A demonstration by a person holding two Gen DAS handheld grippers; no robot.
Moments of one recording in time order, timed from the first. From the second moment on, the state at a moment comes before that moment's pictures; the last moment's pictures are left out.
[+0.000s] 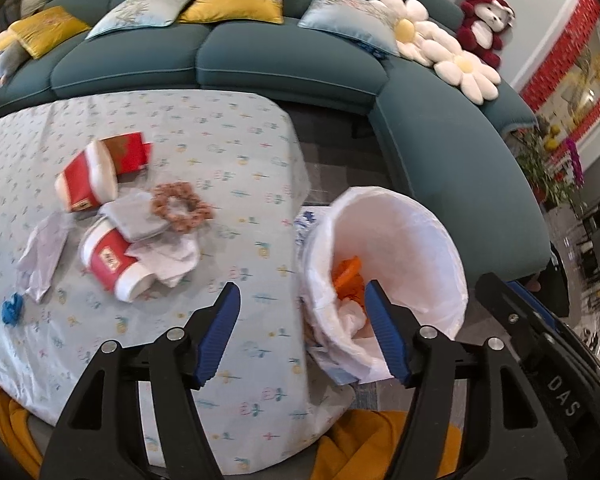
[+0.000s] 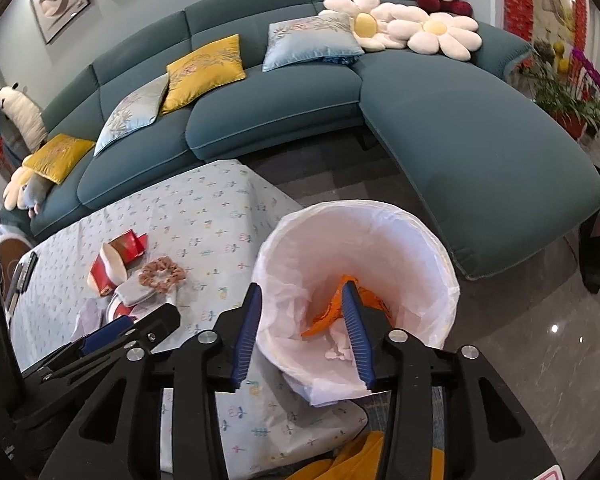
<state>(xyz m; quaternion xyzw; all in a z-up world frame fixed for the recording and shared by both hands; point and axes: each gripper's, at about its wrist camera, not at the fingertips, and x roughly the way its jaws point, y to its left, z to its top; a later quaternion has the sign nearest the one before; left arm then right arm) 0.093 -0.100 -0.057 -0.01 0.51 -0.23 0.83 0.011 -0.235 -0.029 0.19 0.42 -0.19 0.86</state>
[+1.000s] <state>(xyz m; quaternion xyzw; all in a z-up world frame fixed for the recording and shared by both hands) 0.129 0.150 -0.104 -0.05 0.53 -0.05 0.85 0.075 -0.053 -0.040 0.10 0.47 -0.08 0.87</state>
